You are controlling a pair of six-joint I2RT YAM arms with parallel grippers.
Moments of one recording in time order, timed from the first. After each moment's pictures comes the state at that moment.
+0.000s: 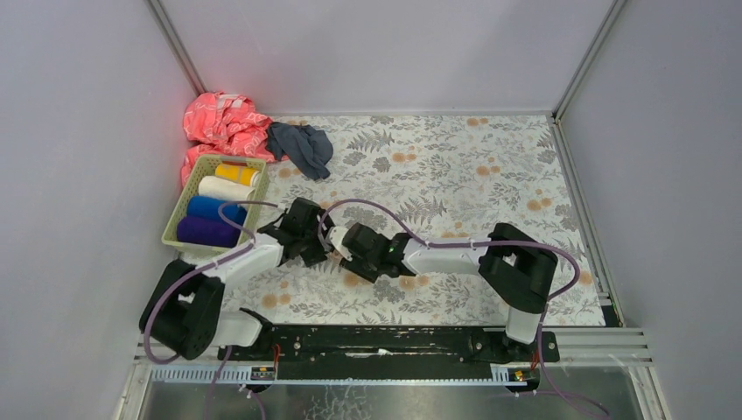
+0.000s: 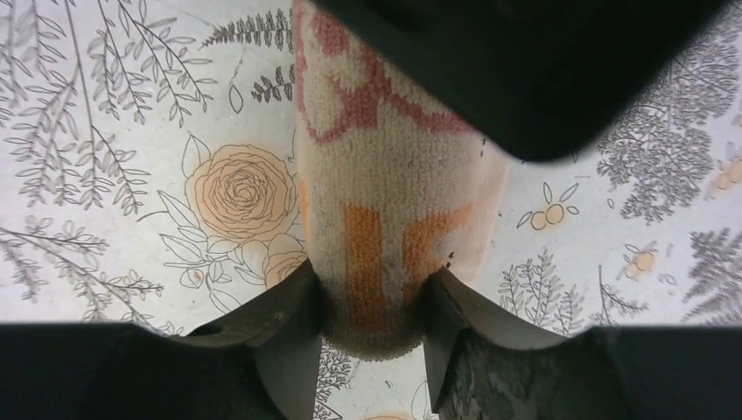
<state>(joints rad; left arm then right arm) -0.46 1.35 0.60 -0.24 0.08 -1.00 1.13 1.82 1.08 -0.26 0.17 -0.13</state>
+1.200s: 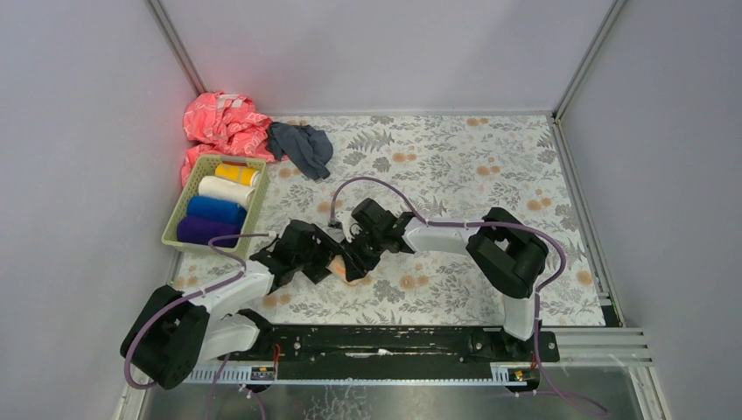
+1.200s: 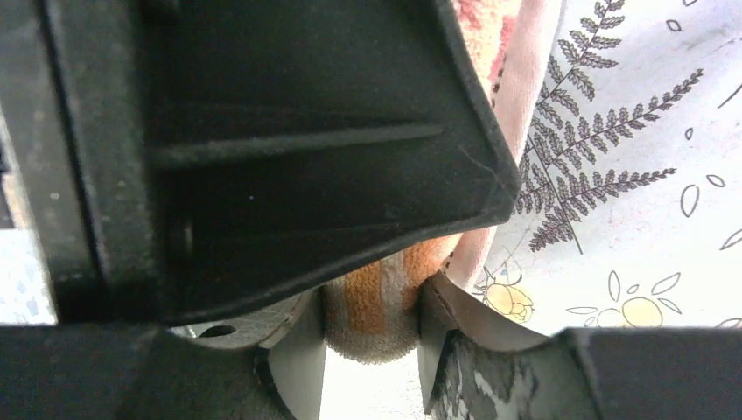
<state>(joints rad) -0.52 1.13 0.37 -0.11 0.07 -1.35 0.96 1.91 1.16 -0.23 -0.43 0.14</state>
